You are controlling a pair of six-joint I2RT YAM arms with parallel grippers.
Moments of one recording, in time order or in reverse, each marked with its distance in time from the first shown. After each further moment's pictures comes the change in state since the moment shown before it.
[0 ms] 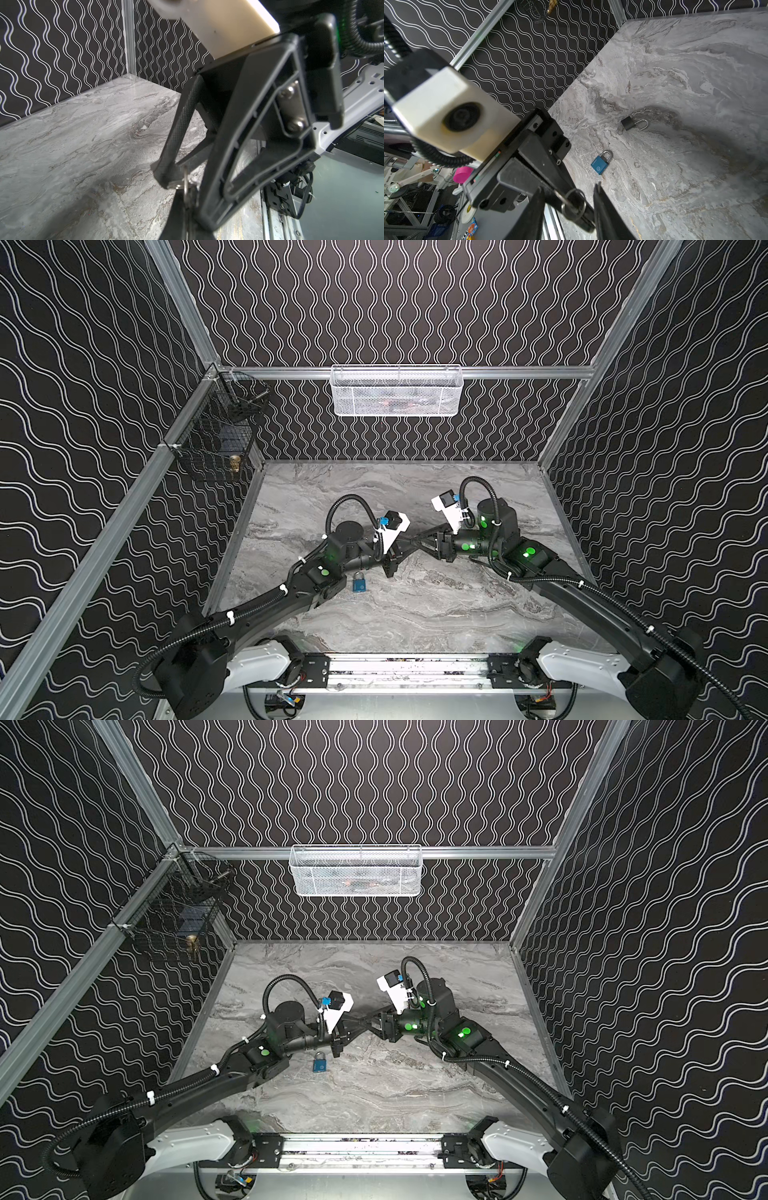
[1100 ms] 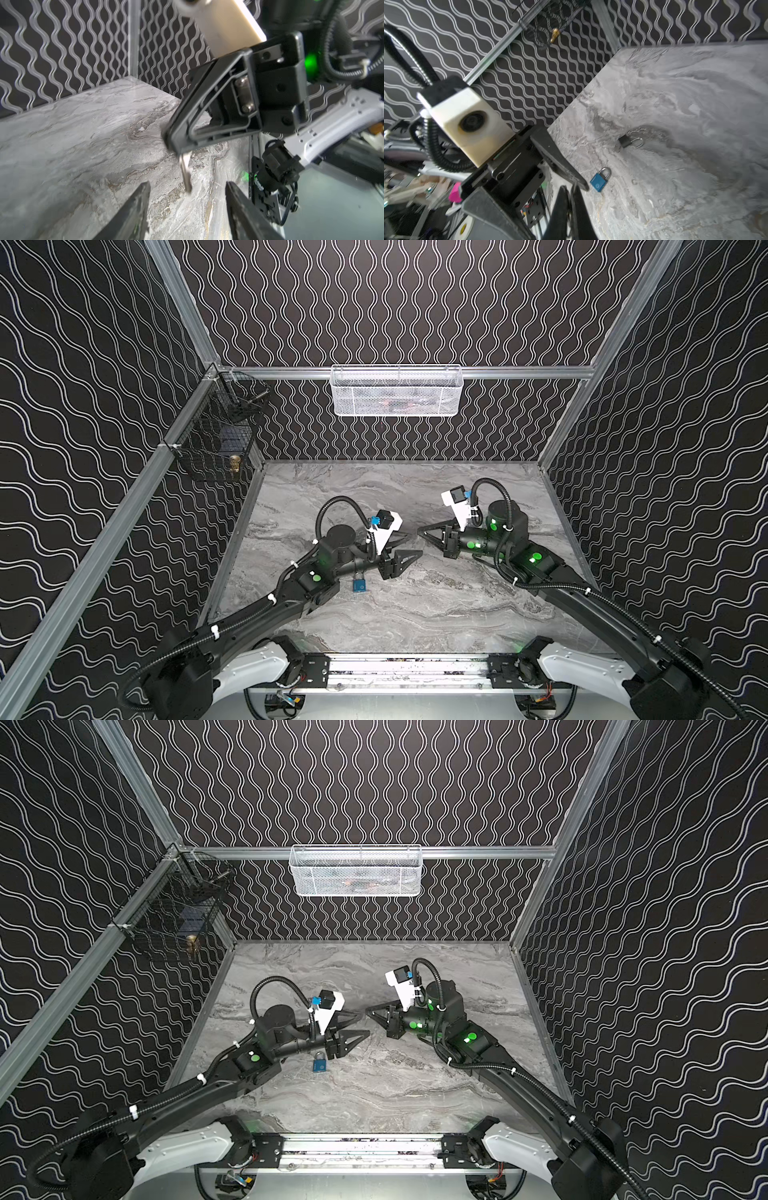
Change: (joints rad) left arm -0.002 -0.115 -0.027 -0.033 -0.082 -0.134; right arm -0.027 -0.067 -0.048 0.127 0.073 0.087
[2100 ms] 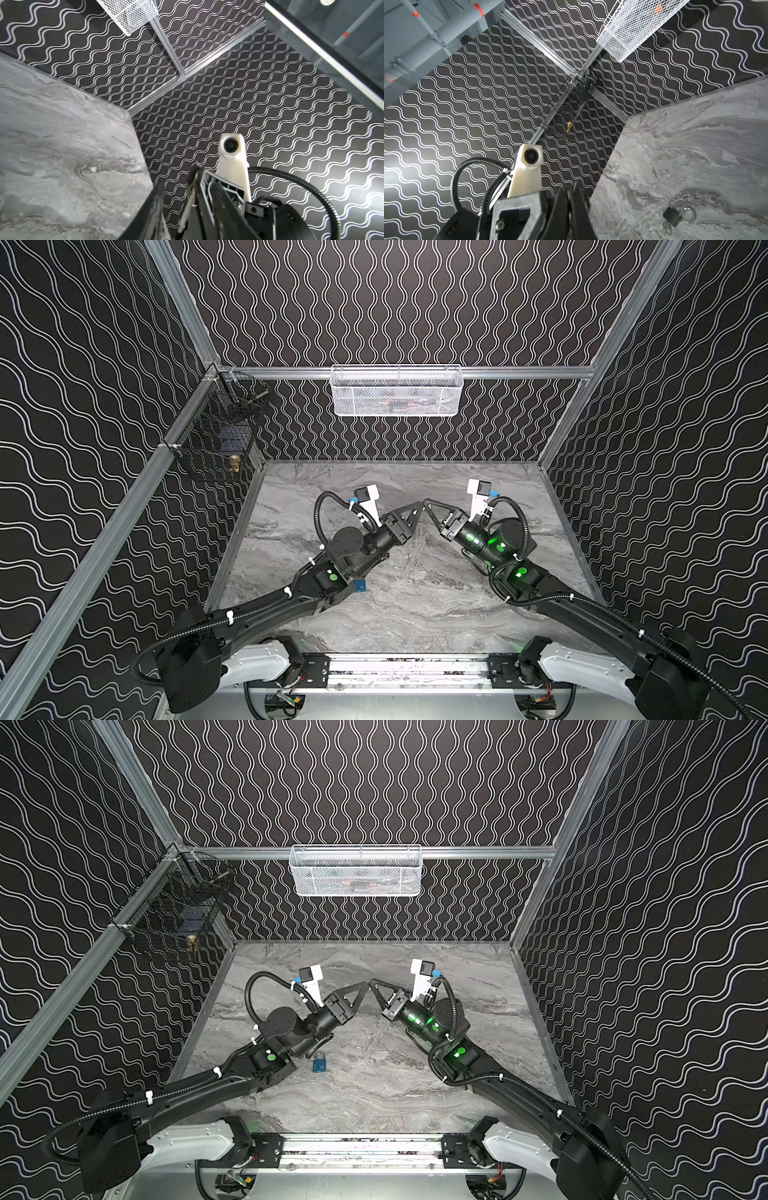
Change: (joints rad) left arm -0.141 0.136 0.086 0.366 -0.496 -0.805; right arm 0.103 0.011 -0.170 0.623 0.388 0.464
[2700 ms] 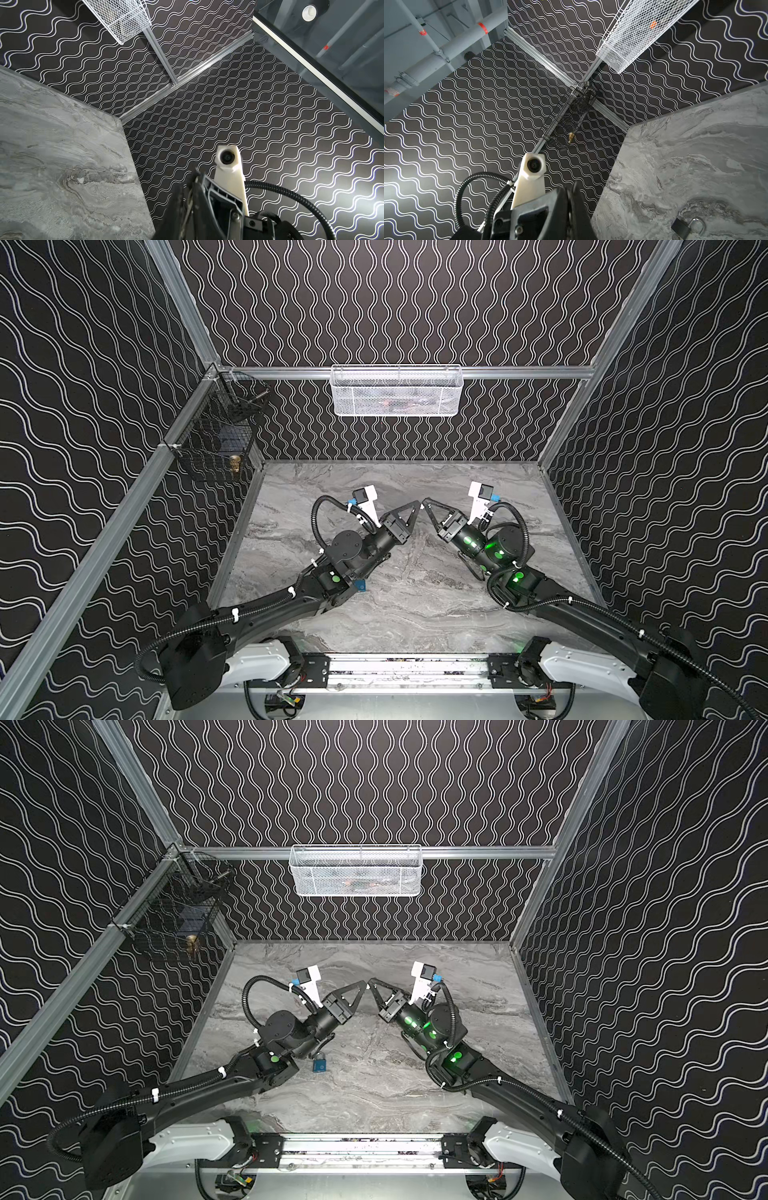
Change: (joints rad) left arm -0.011 0.011 -0.026 0.090 -0.028 -0.006; right arm 0.060 -0.005 -0.018 0.044 0.124 0.000
